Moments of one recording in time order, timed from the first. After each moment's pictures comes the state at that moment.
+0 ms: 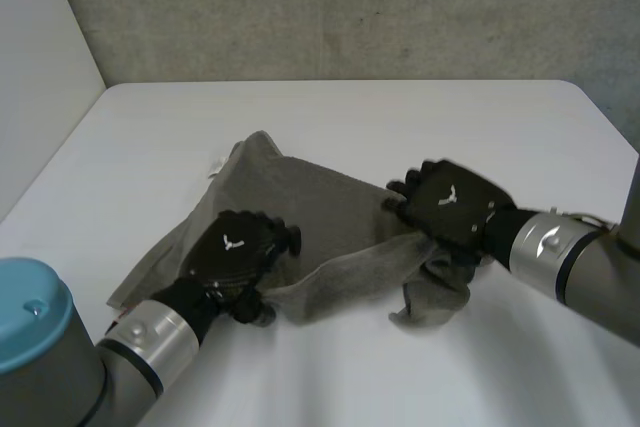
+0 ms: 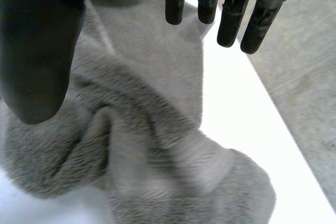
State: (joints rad) left arm 4.21 -1.72 -2.03 3.55 -1.29 3.30; right arm 1.88 -1.33 1.61 0.16 1.05 2.31; left_hand 0.70 0.71 0.70 0.69 0.53; right_hand 0.25 0.26 0.25 0.26 0.07
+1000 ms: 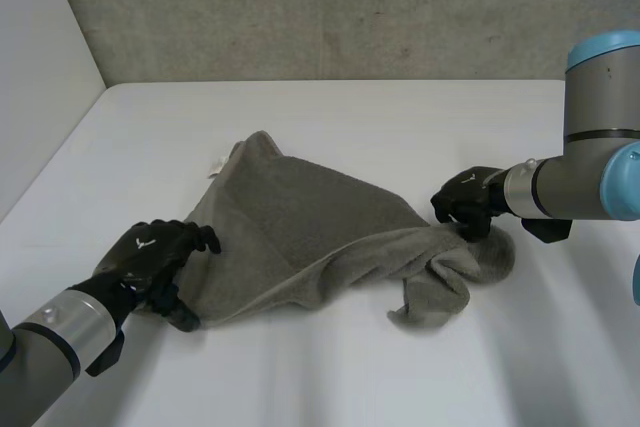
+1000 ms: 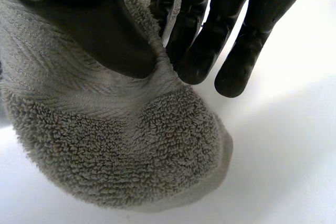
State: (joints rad) left arm 4.57 -1.65 -2.12 3.37 -1.16 3.31; right arm 1.82 -0.64 0.66 0.84 1.23 2.39; left_hand 0.58 0.58 0.57 0.59 0.39; right_hand 1.32 1.31 1.31 1.32 1.16
